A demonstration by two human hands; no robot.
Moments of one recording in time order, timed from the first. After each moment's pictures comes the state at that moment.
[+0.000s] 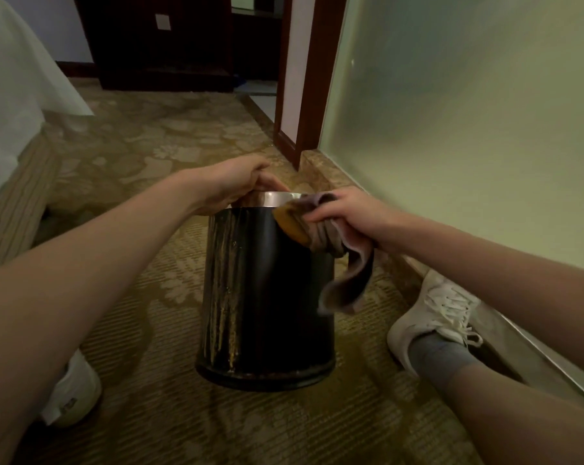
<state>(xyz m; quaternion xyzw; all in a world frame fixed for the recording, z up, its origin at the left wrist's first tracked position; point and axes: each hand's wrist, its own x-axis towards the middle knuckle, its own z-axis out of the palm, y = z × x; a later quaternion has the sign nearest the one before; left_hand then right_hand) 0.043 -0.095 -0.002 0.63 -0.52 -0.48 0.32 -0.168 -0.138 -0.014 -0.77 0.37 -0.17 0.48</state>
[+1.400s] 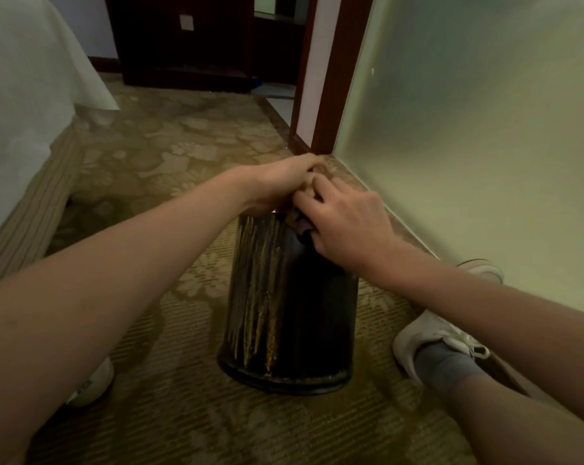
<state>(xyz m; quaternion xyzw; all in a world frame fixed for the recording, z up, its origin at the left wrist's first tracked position) 0.008 -0.081 0.017 0.58 -0.56 -0.50 0.32 -0.141 -0.095 -0.017 -0.91 0.23 -0.22 -0.27</state>
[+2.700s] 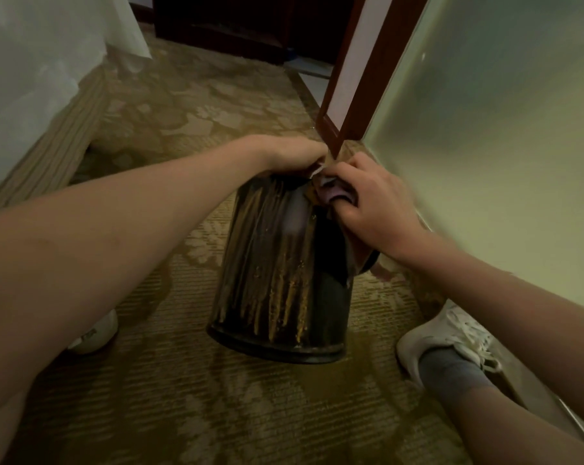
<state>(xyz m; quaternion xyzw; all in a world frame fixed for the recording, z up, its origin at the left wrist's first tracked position) 0.052 -0.097 -0.010 0.69 -0.59 -0.32 0.26 -0.126 -0.129 -0.035 -0.94 0.25 -0.24 -0.06</state>
